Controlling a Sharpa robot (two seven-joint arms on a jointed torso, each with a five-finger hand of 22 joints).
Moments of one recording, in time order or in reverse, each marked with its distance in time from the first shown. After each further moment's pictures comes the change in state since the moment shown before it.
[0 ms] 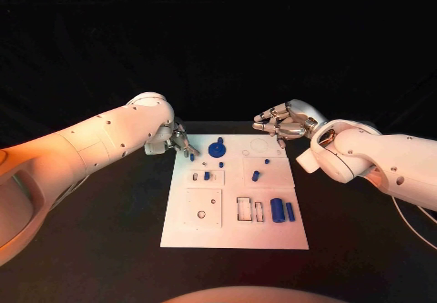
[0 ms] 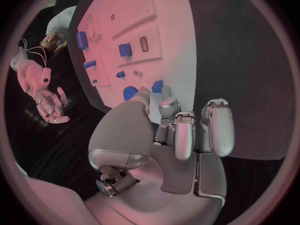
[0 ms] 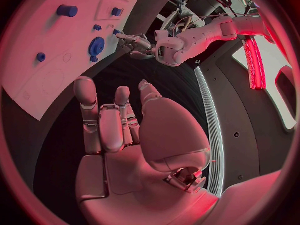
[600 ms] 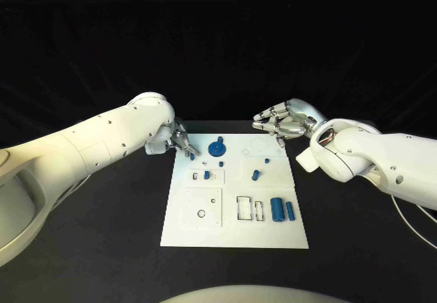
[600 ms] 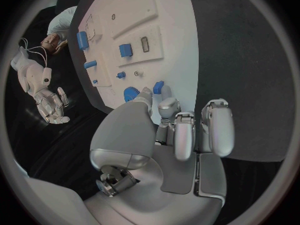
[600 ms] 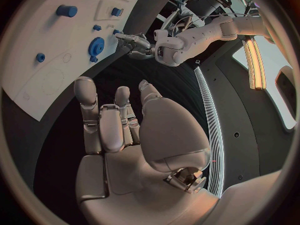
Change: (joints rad) left arm -0.003 0.007 -0.002 -0.010 0.005 0.000 0.010; left_hand 0.039 0.039 0.008 -0.008 0.000 0.000 0.000 0.015 0.014 0.011 -0.003 0.008 0.007 0.003 -0.003 0.000 0.000 0.000 0.003 -0.003 0.005 0.000; right arm 0.000 0.002 0.000 -0.001 0.000 0.000 0.001; right_hand 0.000 0.000 0.000 0.000 0.000 0.000 0.000 0.000 0.000 0.000 0.000 0.004 0.000 0.000 0.000 0.000 0.005 0.000 0.000 0.000 0.000 0.003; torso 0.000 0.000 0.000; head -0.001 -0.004
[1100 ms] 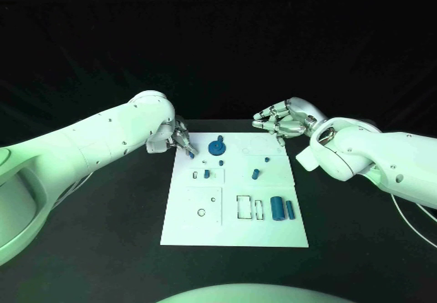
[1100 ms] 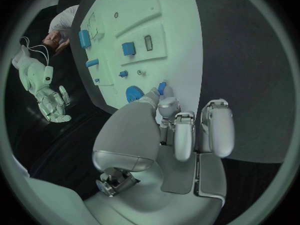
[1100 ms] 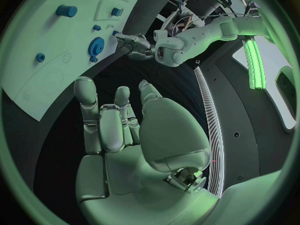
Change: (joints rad) left arm 0.002 0.006 -0.002 -0.006 0.015 -0.004 0.011; left_hand 0.190 0.004 0.179 -0.087 0.013 -0.040 -0.011 0.001 0.007 -0.002 -0.009 -0.016 -0.016 -0.002 -0.013 0.000 0.000 0.000 0.000 -0.014 0.000 0.000; right arm 0.000 0.001 0.000 -0.001 0.000 0.001 0.000; right_hand 0.000 0.000 0.000 0.000 0.000 0.000 0.000 0.000 0.000 0.001 0.001 0.000 0.000 0.000 0.000 0.000 0.000 0.000 0.000 0.000 0.000 0.000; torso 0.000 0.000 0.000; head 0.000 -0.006
